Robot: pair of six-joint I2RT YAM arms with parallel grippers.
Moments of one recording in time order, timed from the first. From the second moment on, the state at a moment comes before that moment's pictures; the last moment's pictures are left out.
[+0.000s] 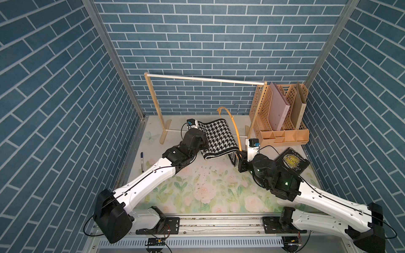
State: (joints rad) left arm -0.69 1.29 1.08 -0.29 -0.31 -0.62; right arm 1.08 0.96 0.83 -0.24 0.55 0.44
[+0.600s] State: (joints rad) left arm -0.69 1.33 0.89 -0.06 -0.33 -0.68; right arm 1.07 0.97 0.91 -0.31 0.56 0.40
